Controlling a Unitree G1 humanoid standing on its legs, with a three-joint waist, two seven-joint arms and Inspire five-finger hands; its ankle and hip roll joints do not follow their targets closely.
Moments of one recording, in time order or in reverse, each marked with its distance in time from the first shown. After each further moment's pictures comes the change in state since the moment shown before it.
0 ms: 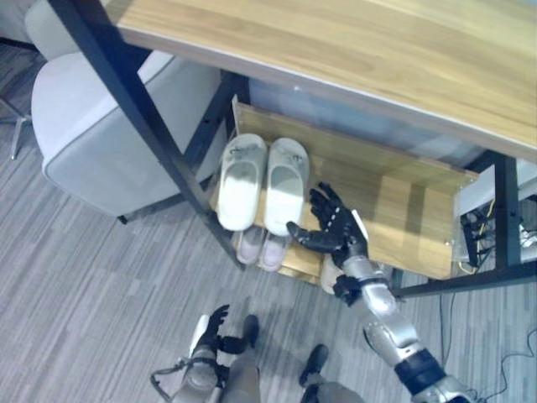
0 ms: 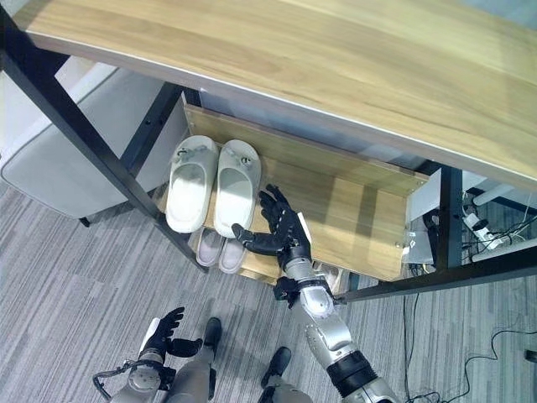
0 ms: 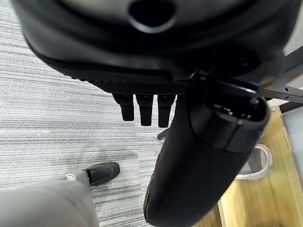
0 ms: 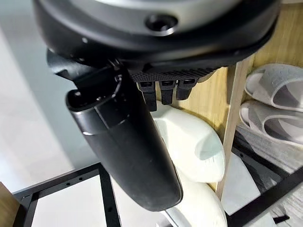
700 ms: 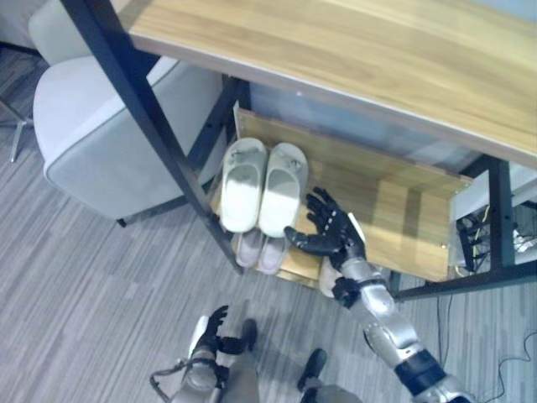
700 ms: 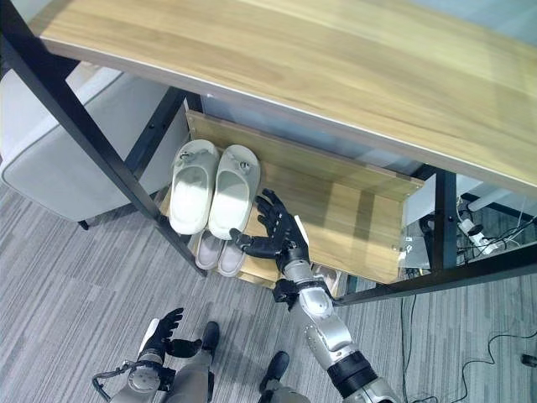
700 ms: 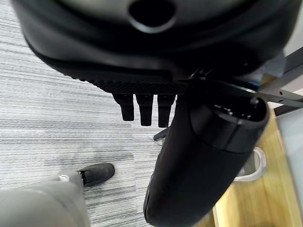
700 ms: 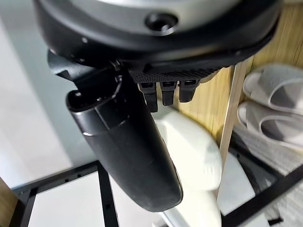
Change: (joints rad) left arm 0.025 0.002 0.029 -0.003 0.000 0.002 -0.004; right arm 0.081 -0.067 -0.048 -0.022 -0.005 0.031 0.048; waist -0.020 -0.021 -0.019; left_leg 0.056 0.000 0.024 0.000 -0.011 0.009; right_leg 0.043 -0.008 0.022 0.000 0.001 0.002
